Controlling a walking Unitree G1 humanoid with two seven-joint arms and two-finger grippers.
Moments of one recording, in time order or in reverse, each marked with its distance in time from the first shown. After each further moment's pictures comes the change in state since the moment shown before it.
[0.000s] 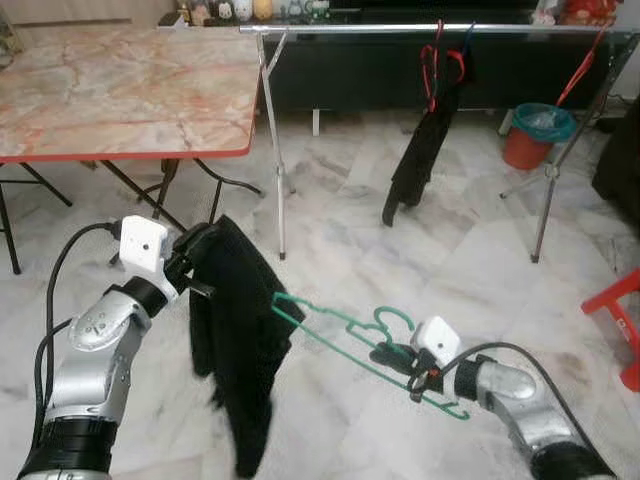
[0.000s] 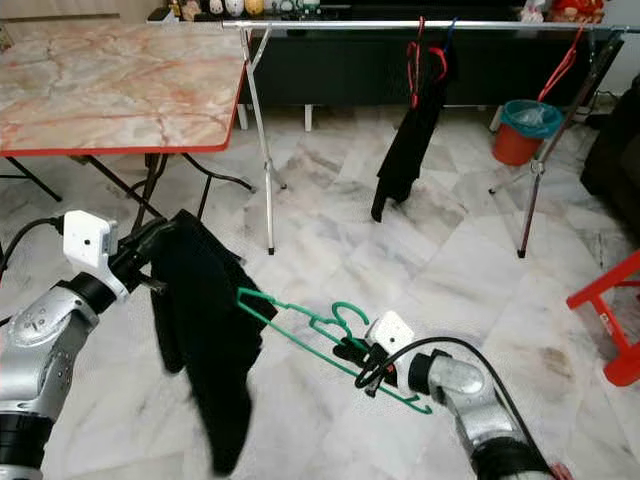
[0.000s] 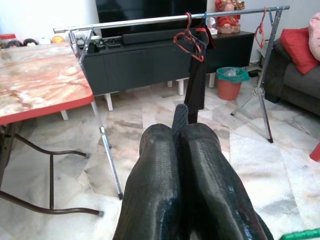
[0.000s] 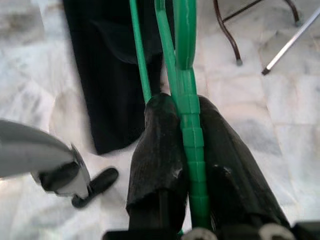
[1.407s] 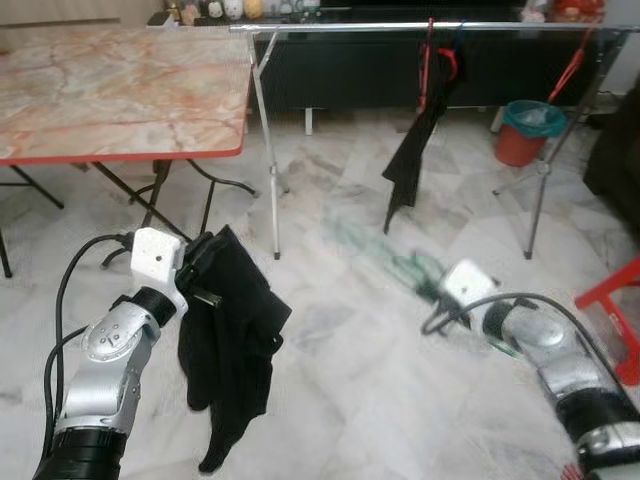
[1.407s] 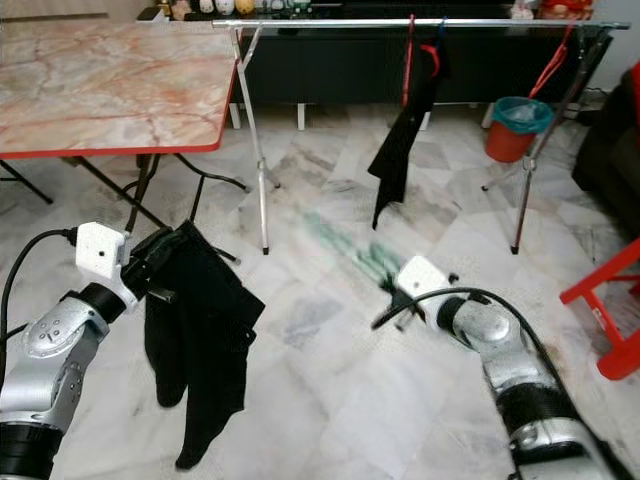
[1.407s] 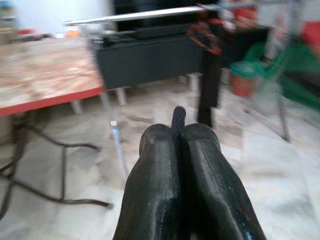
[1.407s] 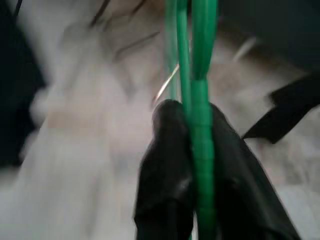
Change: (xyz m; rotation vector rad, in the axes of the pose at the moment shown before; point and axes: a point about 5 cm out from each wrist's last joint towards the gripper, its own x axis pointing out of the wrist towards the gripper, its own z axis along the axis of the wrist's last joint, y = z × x) left arm -0.004 -0.007 -0.012 0.014 0.003 0.105; right arm -0.020 -0.056 0.052 -0.143 -0.140 -0.463
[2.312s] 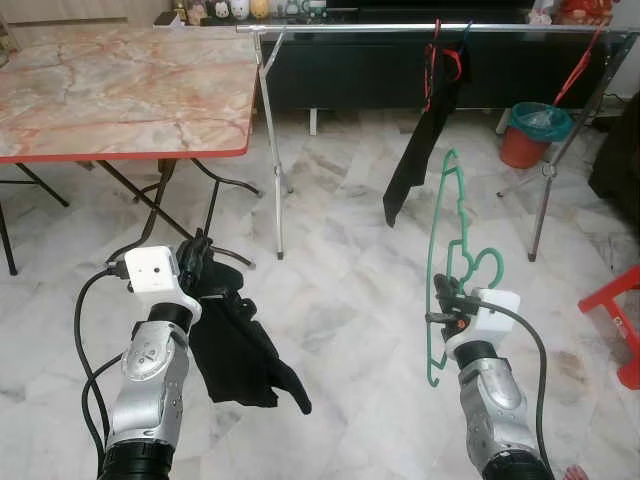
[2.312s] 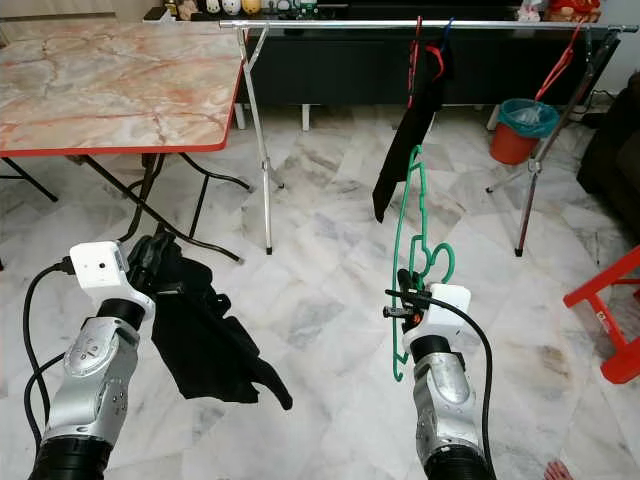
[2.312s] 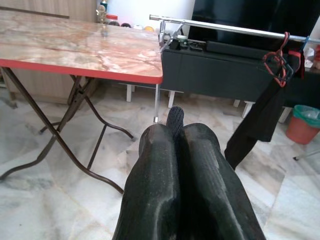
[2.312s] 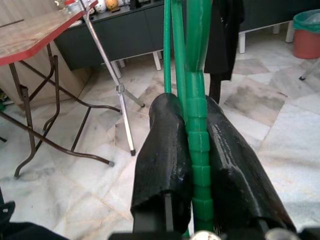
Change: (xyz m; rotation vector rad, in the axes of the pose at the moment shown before) left arm 0.001 -0.014 -0.020 -0.195 -0.032 0.346; right arm -0.003 0.050 -0.032 0.578 -0.173 -0.491
